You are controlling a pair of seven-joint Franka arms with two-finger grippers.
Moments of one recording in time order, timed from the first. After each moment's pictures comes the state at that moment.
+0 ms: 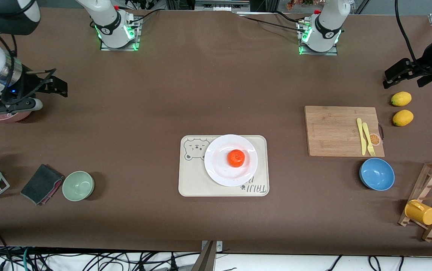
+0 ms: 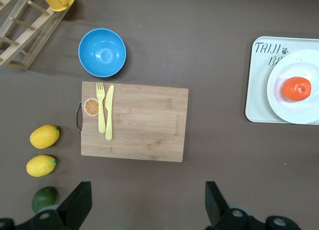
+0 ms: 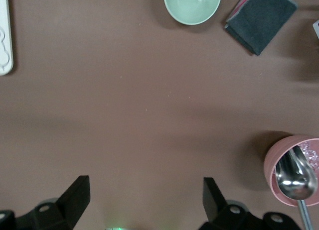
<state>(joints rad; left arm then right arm) 0.07 -0.01 -0.11 -1.54 -0.01 1.49 -0.11 0.05 0.00 0.03 -1.77 -0.06 1.67 -0.01</state>
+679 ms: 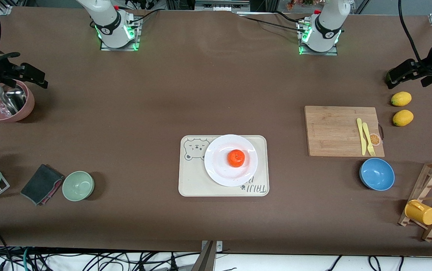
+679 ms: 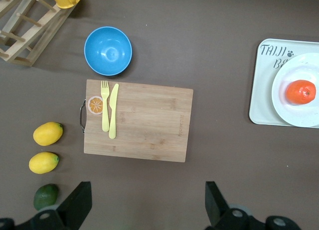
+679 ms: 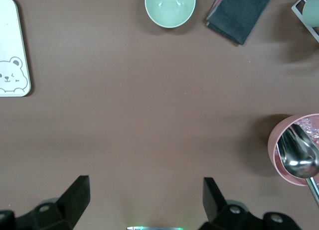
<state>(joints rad) 0.09 -0.01 -0.09 -1.54 -0.01 1.48 -0.11 -0.01 -0.04 0.00 -1.69 0.01 1.57 0.00</state>
